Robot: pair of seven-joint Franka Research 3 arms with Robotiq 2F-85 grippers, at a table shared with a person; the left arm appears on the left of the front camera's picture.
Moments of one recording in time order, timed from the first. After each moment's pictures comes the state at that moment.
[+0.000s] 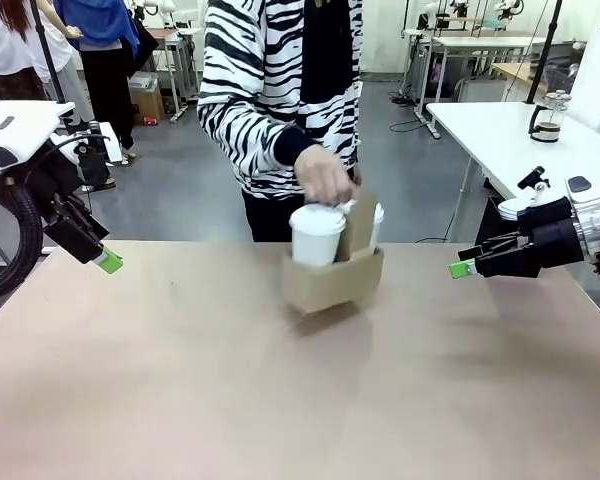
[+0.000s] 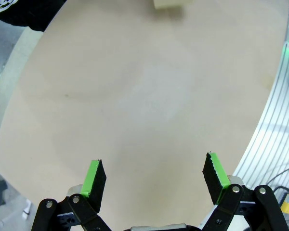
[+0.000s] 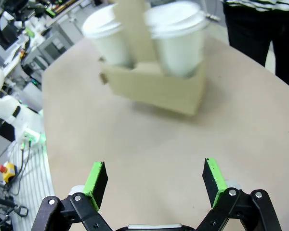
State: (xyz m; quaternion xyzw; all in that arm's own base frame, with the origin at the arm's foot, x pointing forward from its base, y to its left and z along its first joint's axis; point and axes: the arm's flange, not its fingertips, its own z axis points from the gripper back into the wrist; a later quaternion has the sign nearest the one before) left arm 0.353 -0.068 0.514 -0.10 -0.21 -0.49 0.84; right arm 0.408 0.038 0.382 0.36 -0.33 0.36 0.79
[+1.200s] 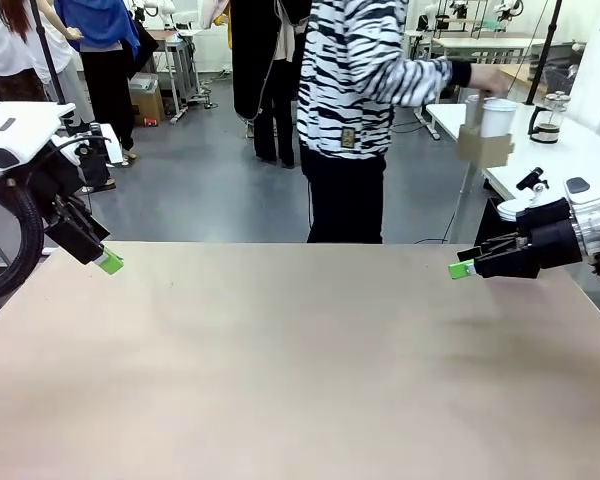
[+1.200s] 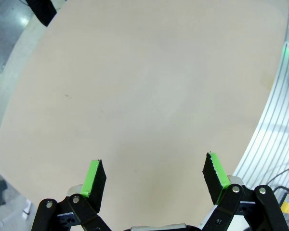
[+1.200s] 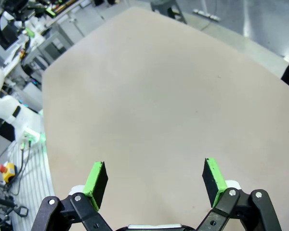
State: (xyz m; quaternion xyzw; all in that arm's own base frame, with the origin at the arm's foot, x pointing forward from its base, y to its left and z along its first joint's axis) left arm 0.353 -0.068 0.514 -0.10 -0.21 -0.49 0.84; right arm 0.409 0.038 0.382 0.36 -0.34 0.36 0.79
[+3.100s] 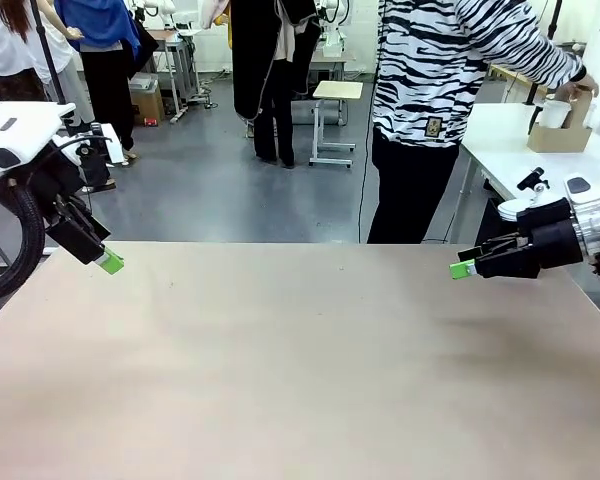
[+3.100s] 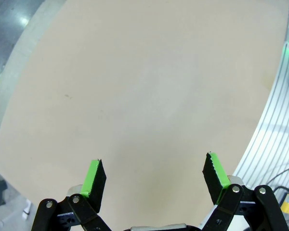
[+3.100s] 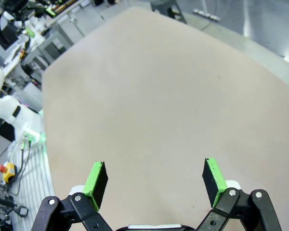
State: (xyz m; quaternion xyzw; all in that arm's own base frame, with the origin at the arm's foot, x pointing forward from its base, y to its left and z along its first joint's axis) left arm 0.353 -0.068 0.514 -0.10 -0.21 -0.49 0.84; right arm 0.409 0.038 0.382 0.36 -0.34 0.36 0.79
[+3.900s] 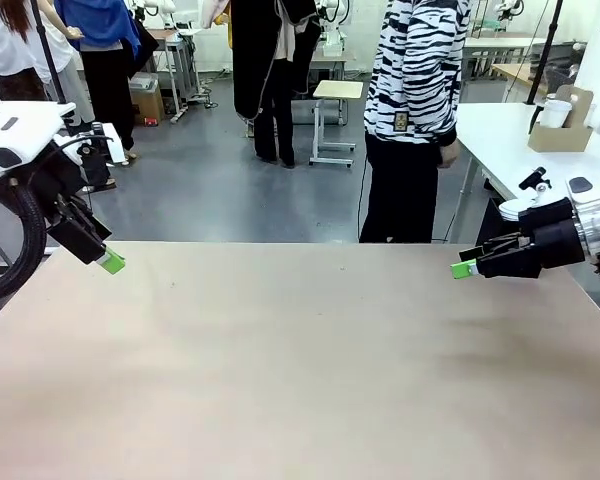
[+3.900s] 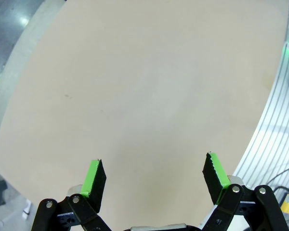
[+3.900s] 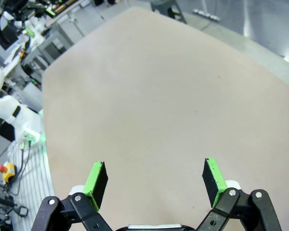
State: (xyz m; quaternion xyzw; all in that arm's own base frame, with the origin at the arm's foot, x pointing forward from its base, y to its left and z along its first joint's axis) left arm 0.353 -0.068 0.514 -0.10 -0.21 -0.49 0.84; right arm 0.409 0.038 0.382 0.36 -0.34 0.36 0.79
